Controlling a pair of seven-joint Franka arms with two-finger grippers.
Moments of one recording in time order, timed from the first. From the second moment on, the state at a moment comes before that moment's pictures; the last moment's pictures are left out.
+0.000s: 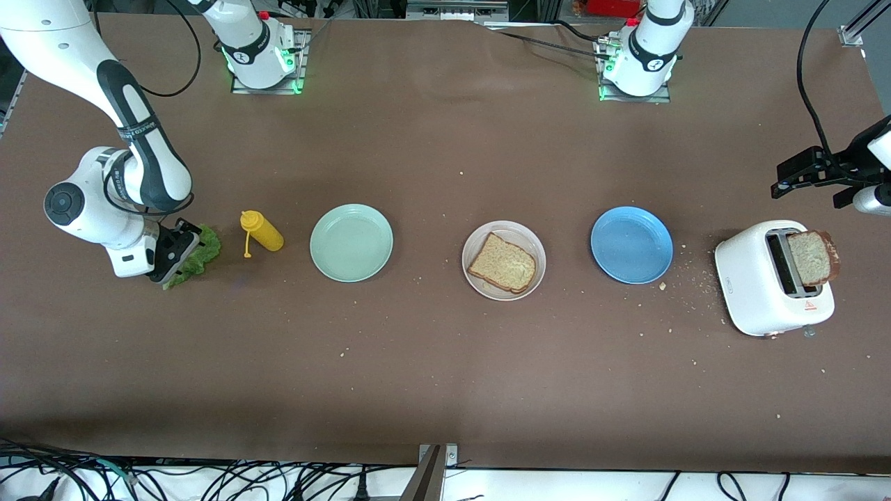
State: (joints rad) left arm 0.10 0.10 -0.06 -1.49 -0.03 1.57 0.17; right arm -0.16 0.48 0.00 -2.09 0.00 2.55 -1.19
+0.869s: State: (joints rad) left arm 0.10 0.10 -0.06 -1.49 -0.03 1.57 0.17; right arm -0.17 0.47 0.00 -1.99 0.01 2.51 -1.18
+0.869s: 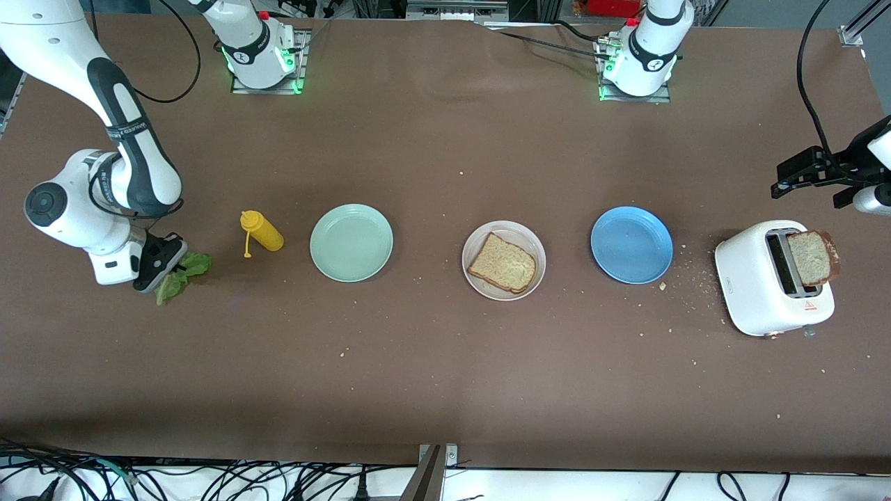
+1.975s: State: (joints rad) left arm 0.10 0.10 -0.06 -1.49 -0.03 1.57 0.17; right arm -0.07 0.44 0.38 -1.45 0.03 1.81 0.01
